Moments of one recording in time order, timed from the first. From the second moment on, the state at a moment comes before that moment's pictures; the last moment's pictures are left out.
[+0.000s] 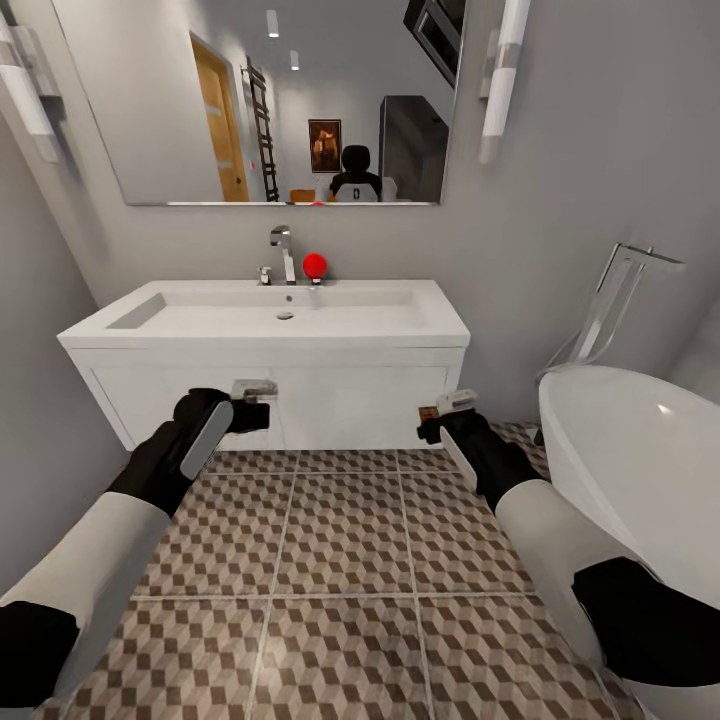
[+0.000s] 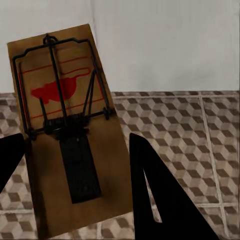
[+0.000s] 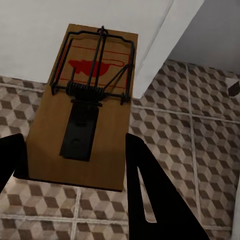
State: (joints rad) left arm -0.99 0.12 -0.29 -1.00 0.50 0.91 0.27; right arm -1.07 0.06 0.27 -0.60 -0.08 0.63 -0.18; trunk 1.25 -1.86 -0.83
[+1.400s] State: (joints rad) left arm -0.99 0.13 -0.30 -1.11 0.50 0.96 0.28; right arm -1.07 0.05 0.27 -0.60 -0.08 0.63 -0.08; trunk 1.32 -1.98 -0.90
